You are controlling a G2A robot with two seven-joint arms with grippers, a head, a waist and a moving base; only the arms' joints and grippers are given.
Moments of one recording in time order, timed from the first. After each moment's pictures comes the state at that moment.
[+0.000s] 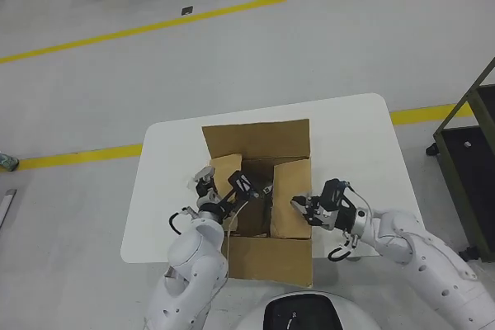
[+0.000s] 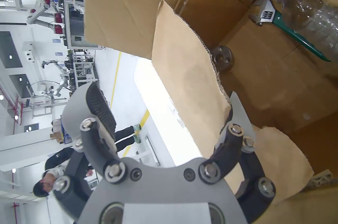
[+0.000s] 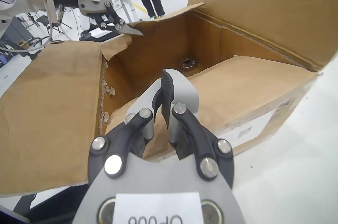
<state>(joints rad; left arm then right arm) 1.20 -1.29 -1.17 -1.94 2.19 -0.43 -0.79 -1.12 -1.14 1.09 -1.45 -0.98 -0.71 0.06</state>
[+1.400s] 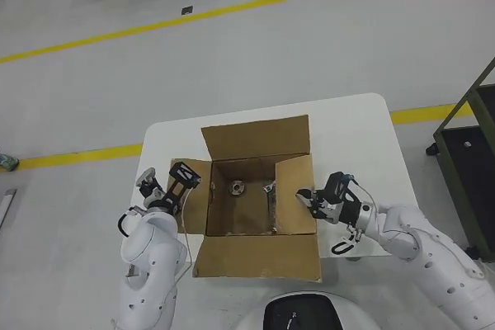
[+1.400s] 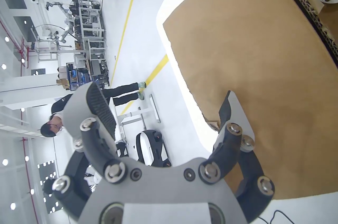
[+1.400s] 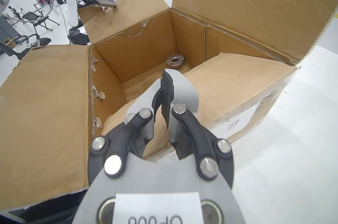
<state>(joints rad) 1.22 -1.28 -1.42 -1.90 2.19 -0.45 -0.87 -1.13 -1.13 1.14 -1.48 -0.97 -0.68 0.12</state>
